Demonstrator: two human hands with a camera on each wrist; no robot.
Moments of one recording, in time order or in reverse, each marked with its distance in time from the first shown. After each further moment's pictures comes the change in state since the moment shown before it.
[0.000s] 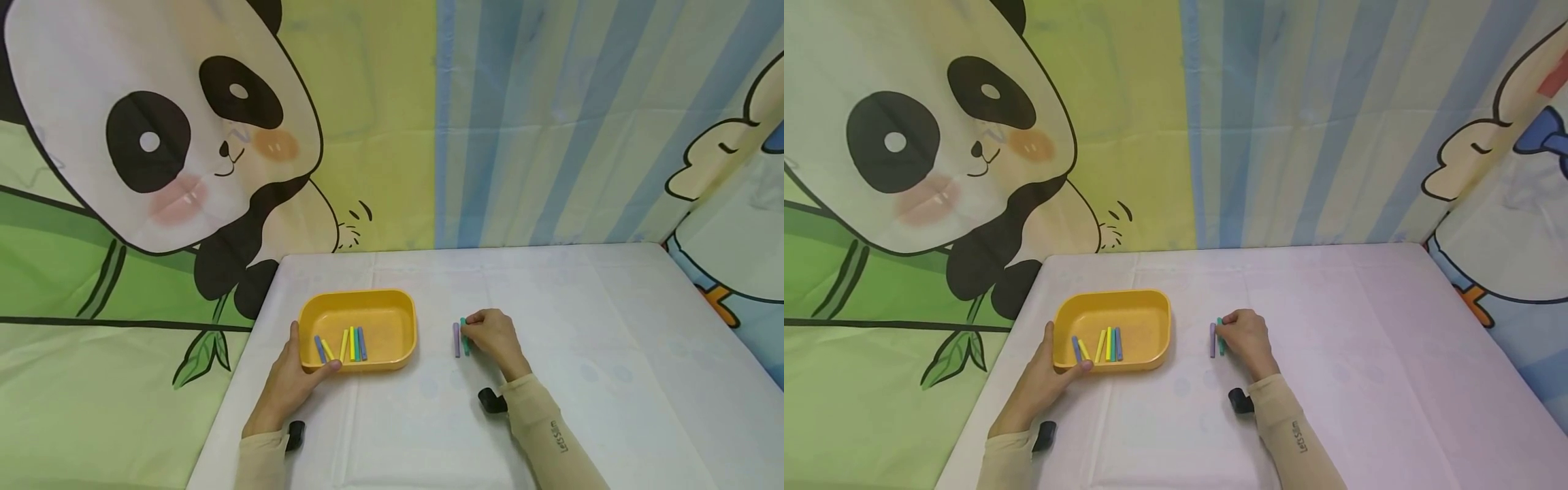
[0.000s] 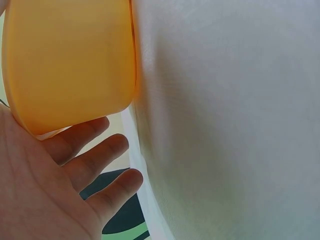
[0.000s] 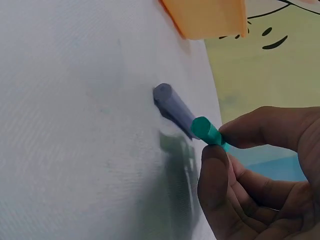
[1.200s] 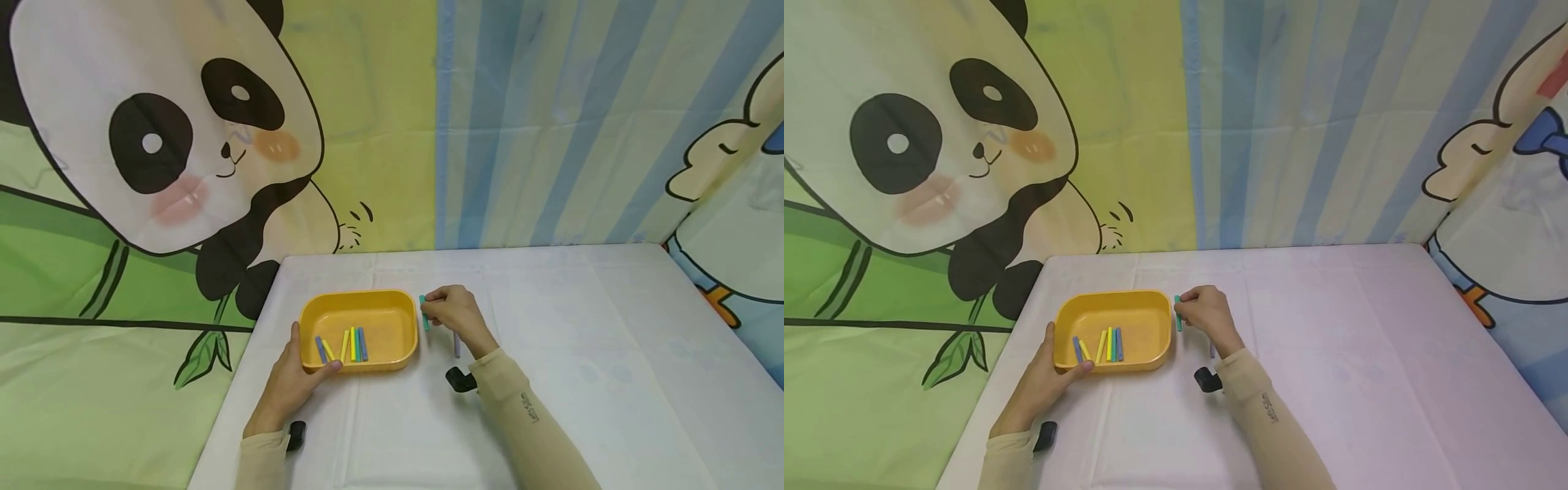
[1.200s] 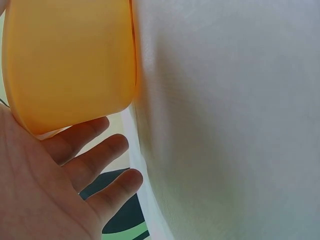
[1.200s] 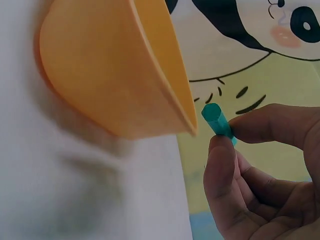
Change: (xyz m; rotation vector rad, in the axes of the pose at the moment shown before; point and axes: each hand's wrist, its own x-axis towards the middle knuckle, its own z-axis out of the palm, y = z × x) left_hand -0.002 0.001 0.000 -0.021 -0.002 0.001; right_hand -0.002 -0.084 0.018 0.223 -0.117 -0.083
